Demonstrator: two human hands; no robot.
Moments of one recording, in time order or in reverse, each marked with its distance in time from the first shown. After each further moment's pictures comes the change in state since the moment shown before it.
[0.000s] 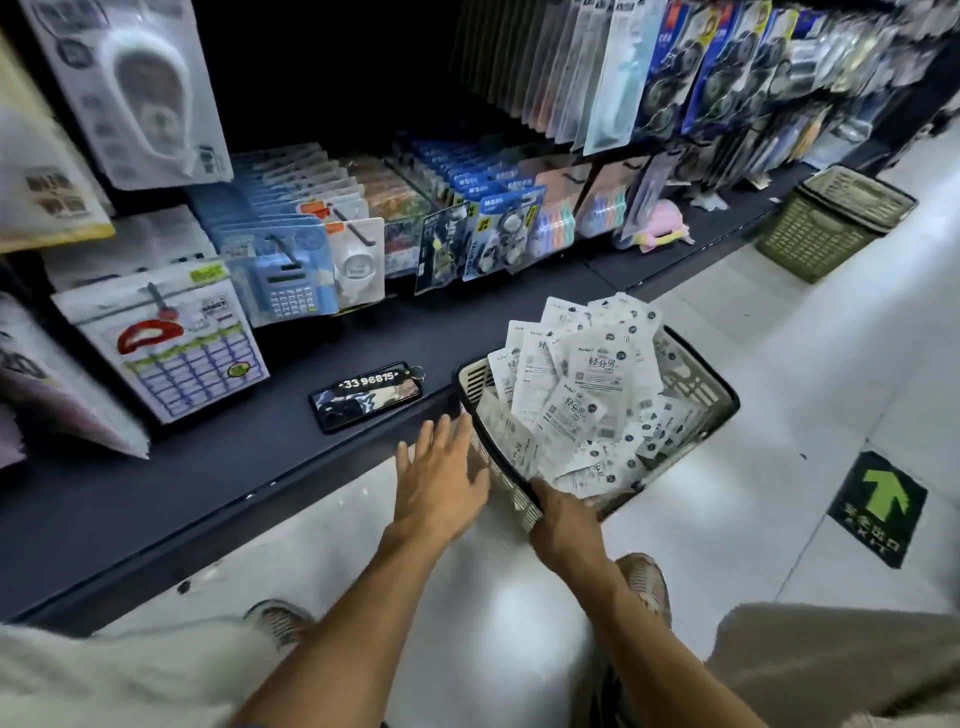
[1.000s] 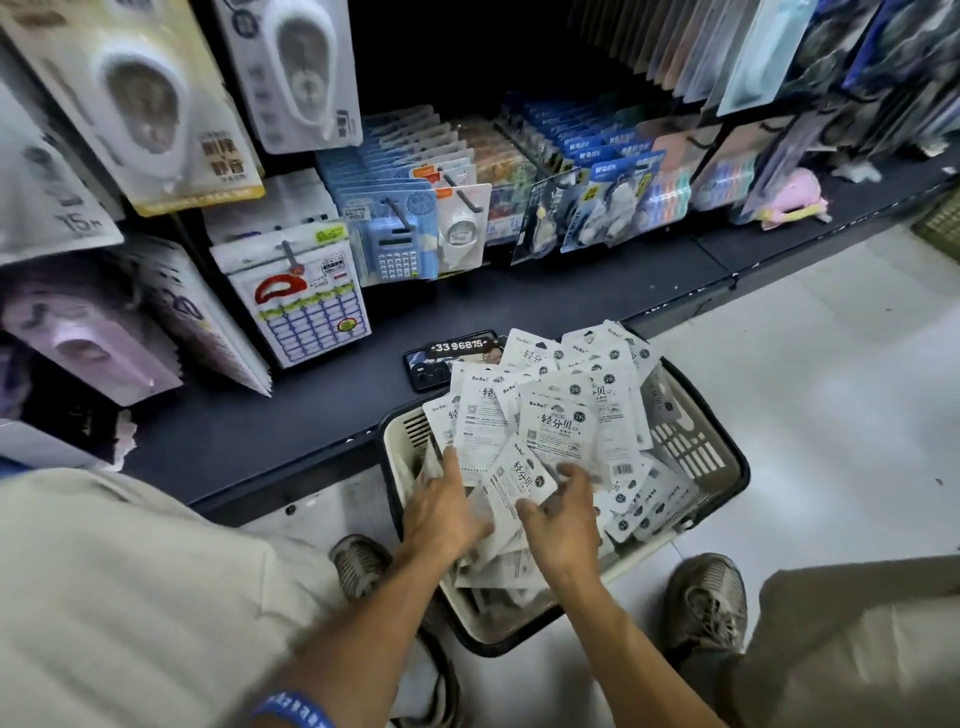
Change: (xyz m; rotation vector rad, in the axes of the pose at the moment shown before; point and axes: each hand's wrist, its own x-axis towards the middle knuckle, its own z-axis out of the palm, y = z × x) left_hand -0.052 -0.081 0.022 -0.095 -0.122 -0.408; right_hand -0.026 -0.081 0.050 0.799 0.047 0.161
